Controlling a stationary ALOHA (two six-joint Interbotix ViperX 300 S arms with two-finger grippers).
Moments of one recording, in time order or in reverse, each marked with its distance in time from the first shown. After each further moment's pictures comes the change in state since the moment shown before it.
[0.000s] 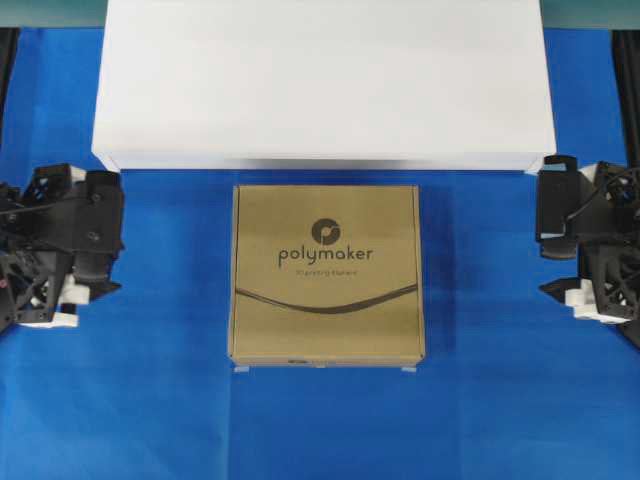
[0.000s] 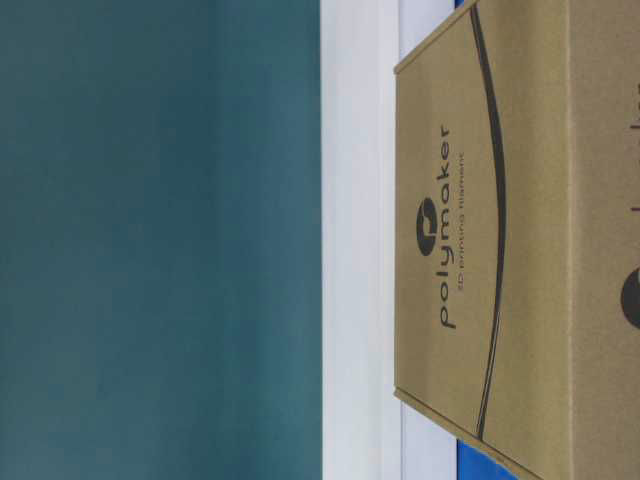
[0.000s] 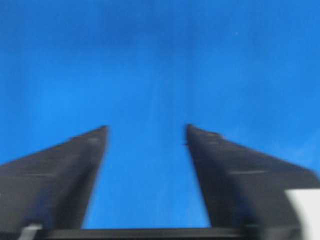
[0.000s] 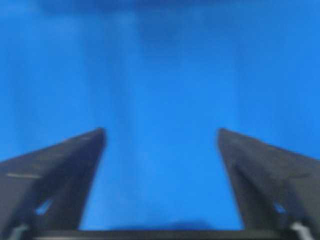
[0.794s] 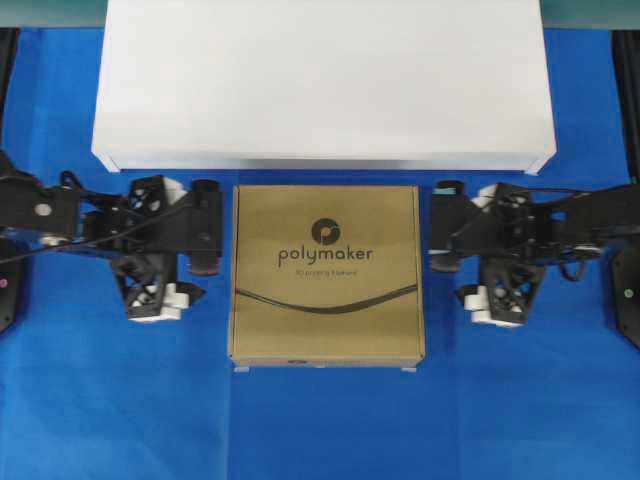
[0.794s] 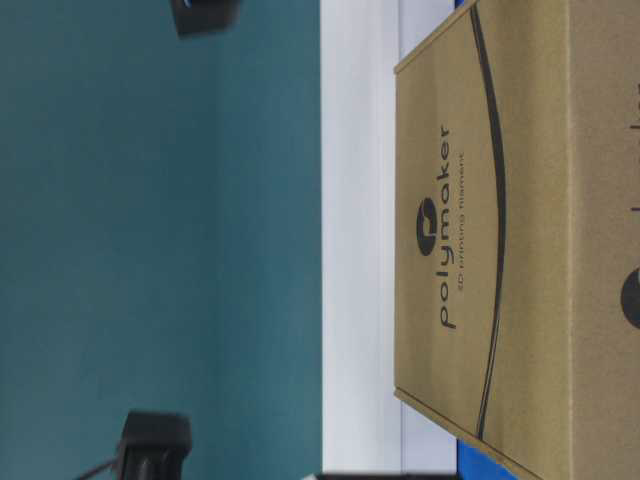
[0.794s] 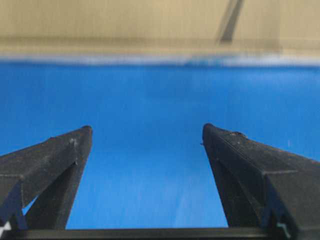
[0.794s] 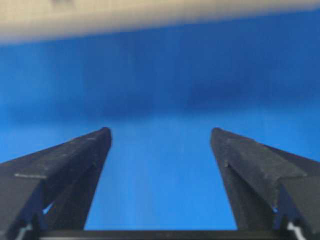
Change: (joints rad) left arm 0.069 0.434 -0.067 0.002 -0.380 0.014; right arm -0.005 0.495 -0.086 -0.006 -0.394 0.002
